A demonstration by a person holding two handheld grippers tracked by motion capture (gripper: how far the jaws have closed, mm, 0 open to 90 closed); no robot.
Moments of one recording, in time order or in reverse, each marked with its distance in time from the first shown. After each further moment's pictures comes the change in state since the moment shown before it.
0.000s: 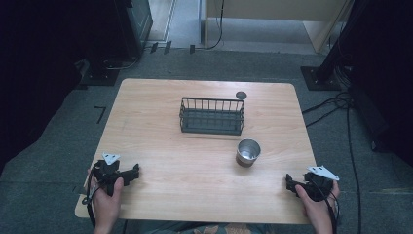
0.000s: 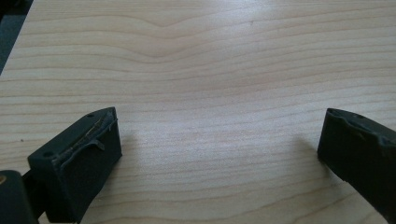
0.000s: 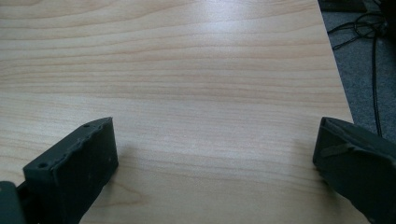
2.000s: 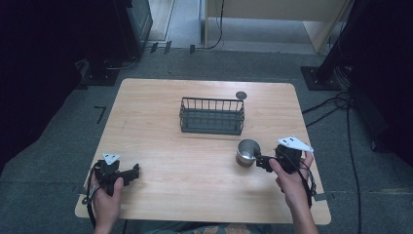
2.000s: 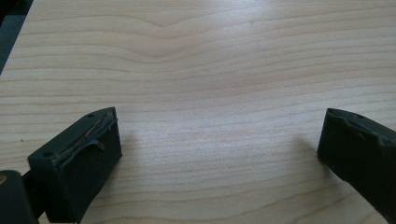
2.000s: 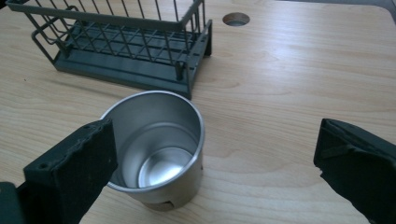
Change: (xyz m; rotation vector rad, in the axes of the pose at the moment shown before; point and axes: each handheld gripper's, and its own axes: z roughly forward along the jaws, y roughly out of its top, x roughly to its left) left arm 0.000 0.000 0.000 -0.001 0.000 -0.001; right arm 0.104 0.097 -0.030 -0.163 0.239 -0.093
